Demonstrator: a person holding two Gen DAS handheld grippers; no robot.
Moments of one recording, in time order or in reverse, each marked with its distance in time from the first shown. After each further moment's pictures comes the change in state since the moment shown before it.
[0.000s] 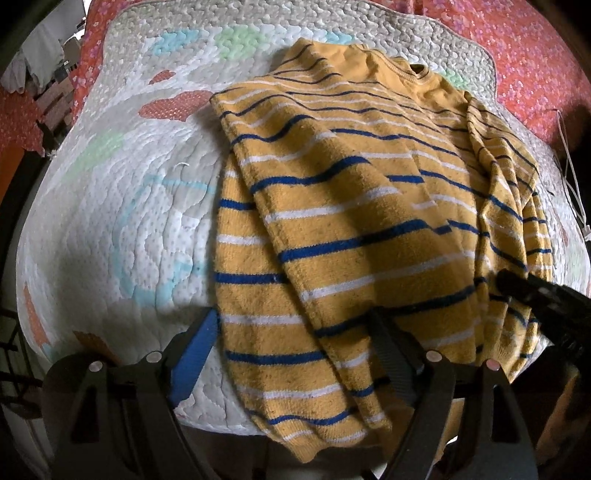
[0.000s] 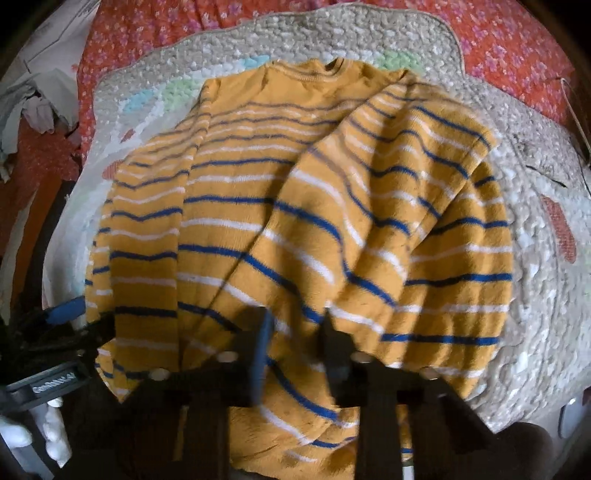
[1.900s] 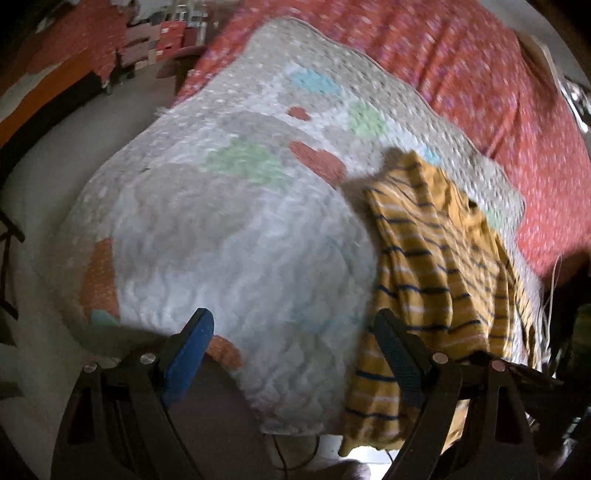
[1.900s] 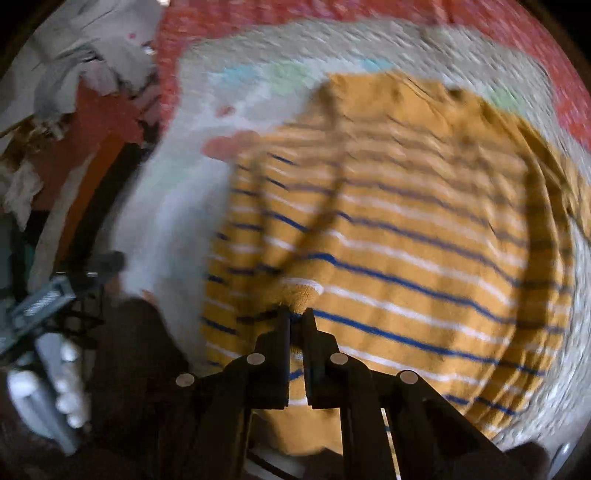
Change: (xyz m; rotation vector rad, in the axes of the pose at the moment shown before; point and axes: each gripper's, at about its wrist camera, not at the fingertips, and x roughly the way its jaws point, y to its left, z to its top) left arm -0.074 0.156 -0.008 -0.415 -0.169 -0.104; right arm -0.038 0.111 0.040 -0.188 0.082 0.215
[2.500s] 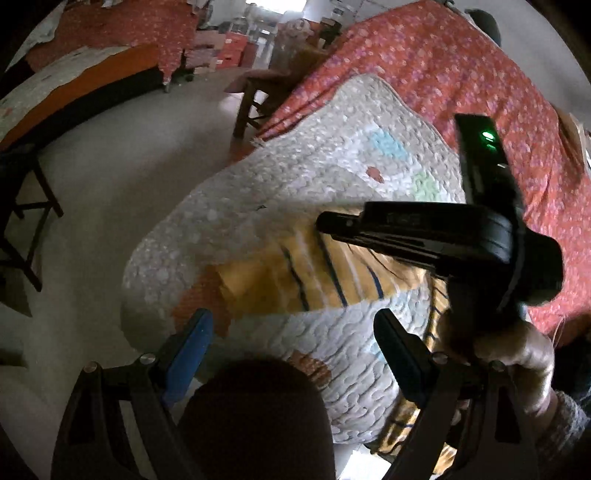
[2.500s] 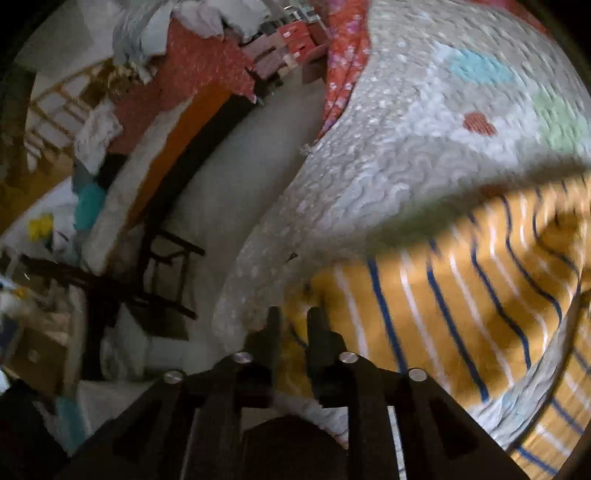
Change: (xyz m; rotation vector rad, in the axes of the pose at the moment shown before) left arm -0.058 0.084 0.015 -0.148 -0.099 0.059; right arm 0.143 0.215 0.115 -0.179 0.143 0.340
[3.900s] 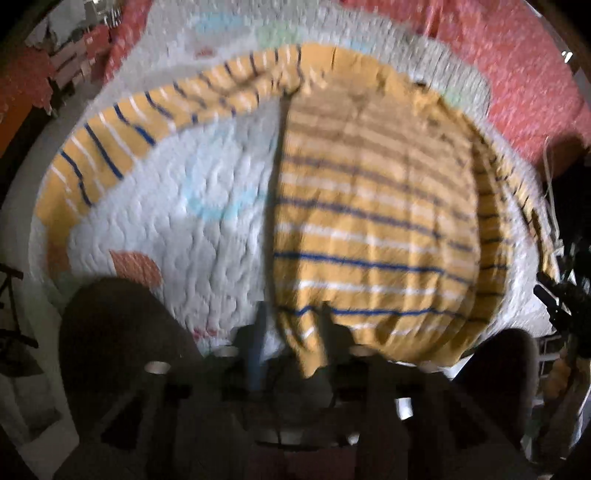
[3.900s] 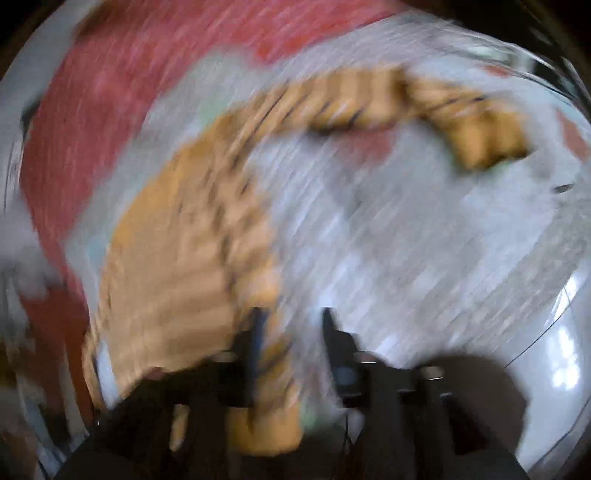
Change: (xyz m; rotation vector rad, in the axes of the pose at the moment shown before) left arm 0.026 -0.151 -0.108 0.445 0.309 -0.040; right arm -0.390 -0.324 -0.410 0.922 -0.586 -0.417
